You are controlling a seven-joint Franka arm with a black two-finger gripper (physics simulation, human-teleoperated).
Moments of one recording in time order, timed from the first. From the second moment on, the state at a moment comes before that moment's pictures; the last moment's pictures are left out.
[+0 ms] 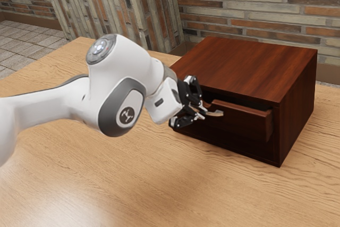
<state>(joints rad) 0.25 -0.03 -0.35 -2.00 -0.10 2.59 1.49</state>
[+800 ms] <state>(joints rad) 0.24 -0.16 -0.35 -2.12 -0.11 2.58 1.49</state>
